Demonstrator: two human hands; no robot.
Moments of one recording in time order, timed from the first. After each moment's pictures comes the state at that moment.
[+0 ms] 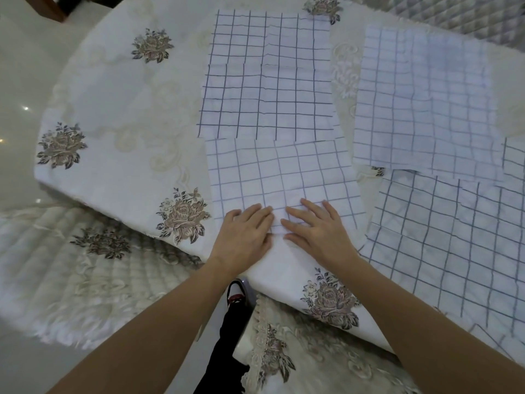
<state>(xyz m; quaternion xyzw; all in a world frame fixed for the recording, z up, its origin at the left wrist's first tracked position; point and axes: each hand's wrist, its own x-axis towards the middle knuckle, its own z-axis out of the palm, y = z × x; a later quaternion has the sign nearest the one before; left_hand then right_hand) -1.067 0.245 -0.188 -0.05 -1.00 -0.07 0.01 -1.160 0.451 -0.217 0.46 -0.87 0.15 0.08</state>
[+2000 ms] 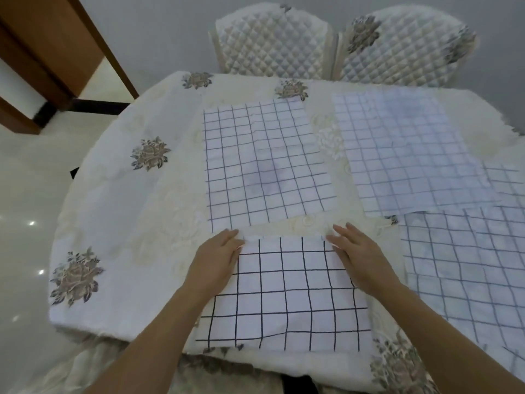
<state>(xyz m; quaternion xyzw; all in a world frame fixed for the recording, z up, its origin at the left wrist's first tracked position) -1.160 0.066 -0.159 -0.04 -0.98 -0.20 -0.07 -1.214 0.411 -0.180 0.19 -0.96 0.19 -0.03</state>
